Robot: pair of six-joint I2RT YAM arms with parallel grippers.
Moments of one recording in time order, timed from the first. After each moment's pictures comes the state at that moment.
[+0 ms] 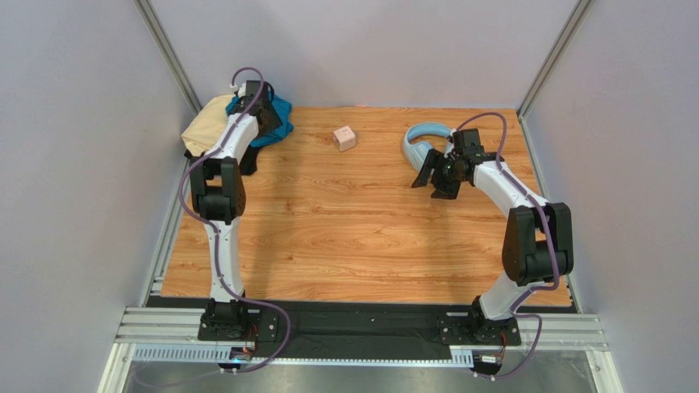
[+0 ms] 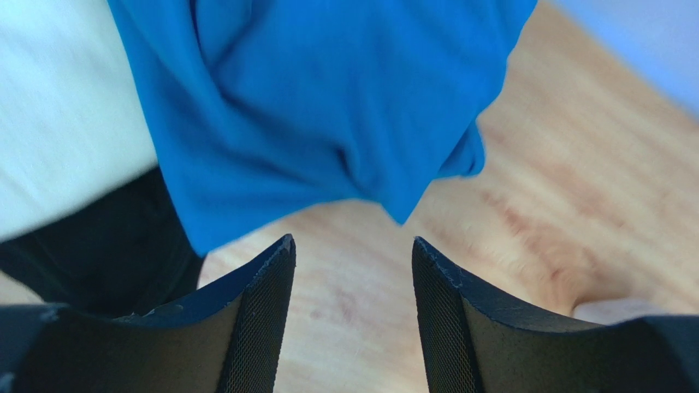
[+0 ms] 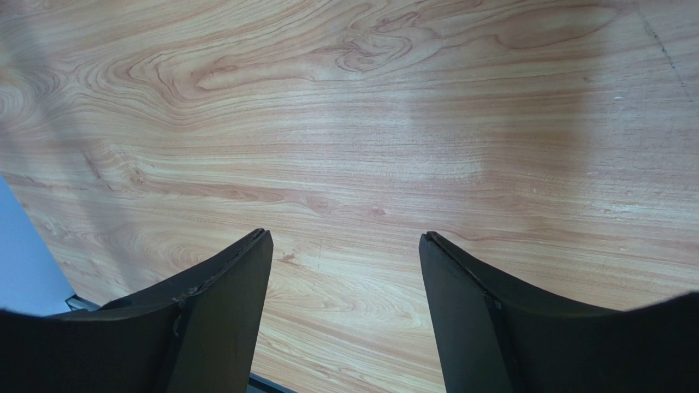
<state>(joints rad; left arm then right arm) -0.08 2.28 2.00 -0.55 -0.22 -0.57 0.12 1.66 1.19 -0.55 -0.33 0.50</state>
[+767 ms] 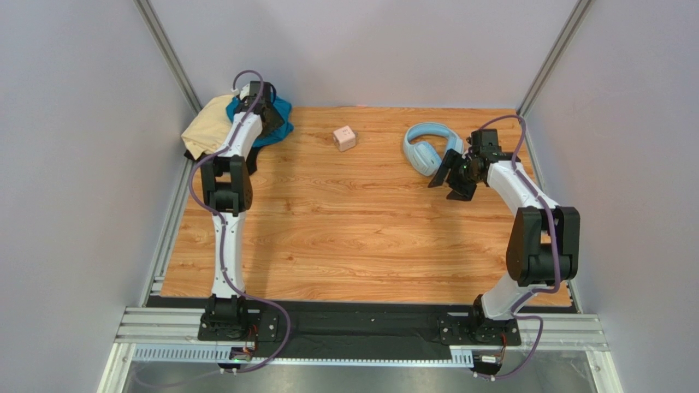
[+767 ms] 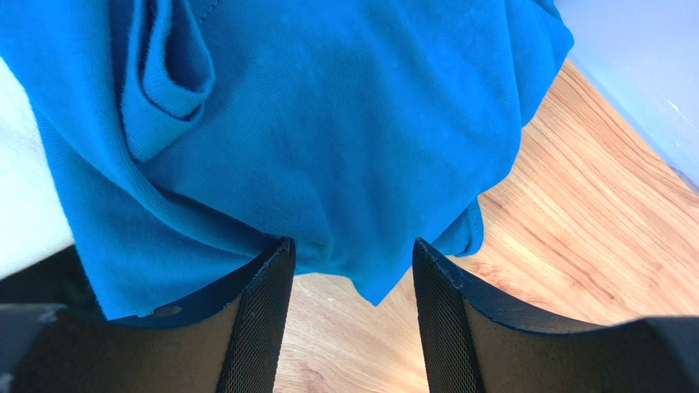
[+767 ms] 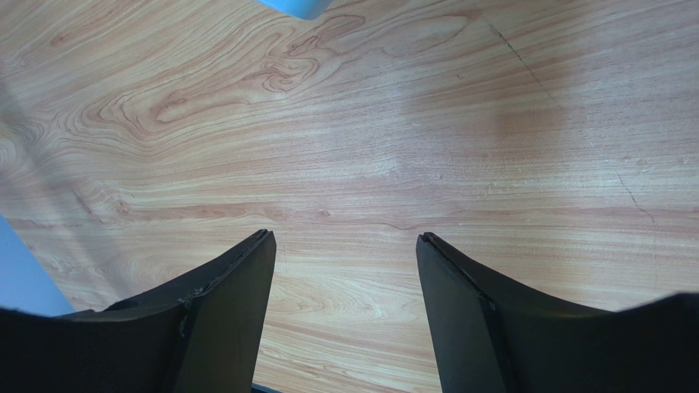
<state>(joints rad) -0.06 2.50 2.29 -0.62 -0.21 -0.67 0.01 1.65 1.19 -0.61 -0.30 0.48</state>
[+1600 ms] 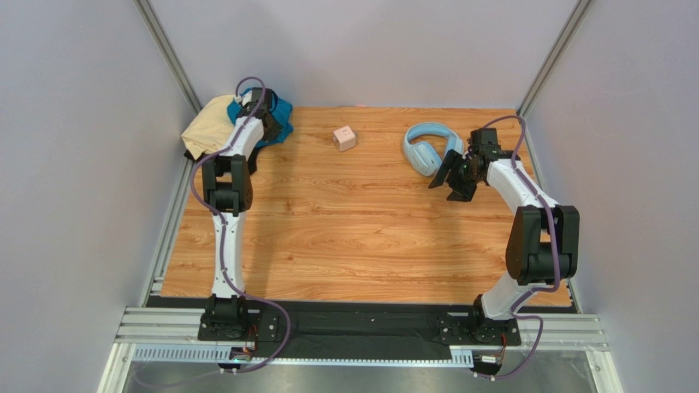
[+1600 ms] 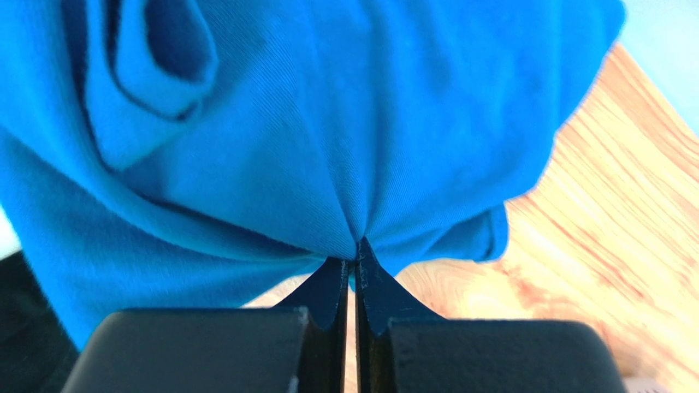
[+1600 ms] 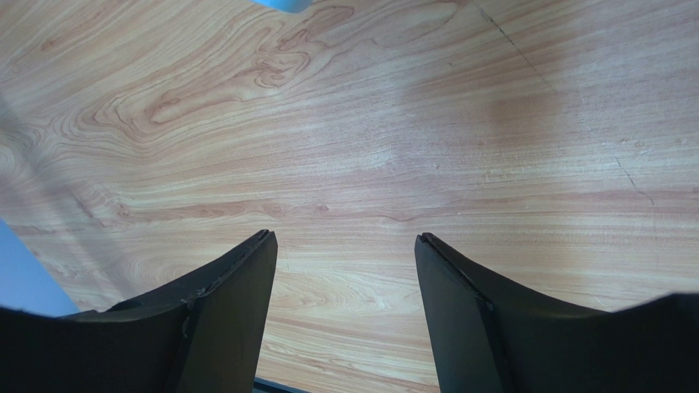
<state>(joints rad) -0.06 2.51 2.22 -0.57 -0.19 -0.68 0.01 1.66 1.22 -0.65 -0.29 0.51</state>
